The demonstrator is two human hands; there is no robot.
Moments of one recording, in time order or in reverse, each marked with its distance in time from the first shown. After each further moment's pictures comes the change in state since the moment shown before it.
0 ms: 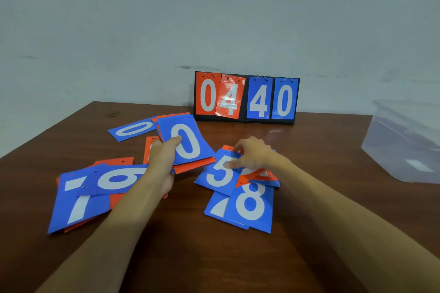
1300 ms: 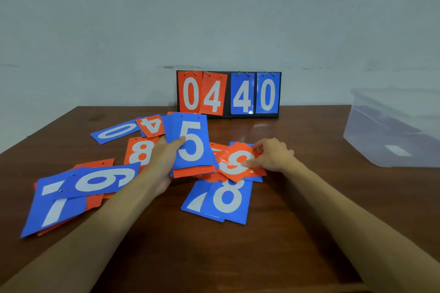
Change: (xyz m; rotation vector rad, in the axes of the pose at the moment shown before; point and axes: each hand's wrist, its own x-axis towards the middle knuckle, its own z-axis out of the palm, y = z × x) left_hand -0.024 -0.009 0.035 0.179 -0.118 0.026; right_hand -0.033 0.070 -0.003 0.132 0.122 0.249
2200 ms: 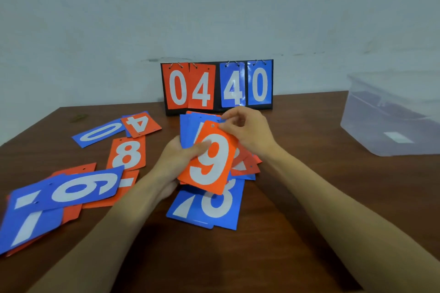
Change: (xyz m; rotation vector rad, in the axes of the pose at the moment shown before) left_hand 0.000 -0.010 0.034 0.163 -0.261 -0.035; right_hand 0.000 -0.028 -0.011 0.624 0.289 -0.487
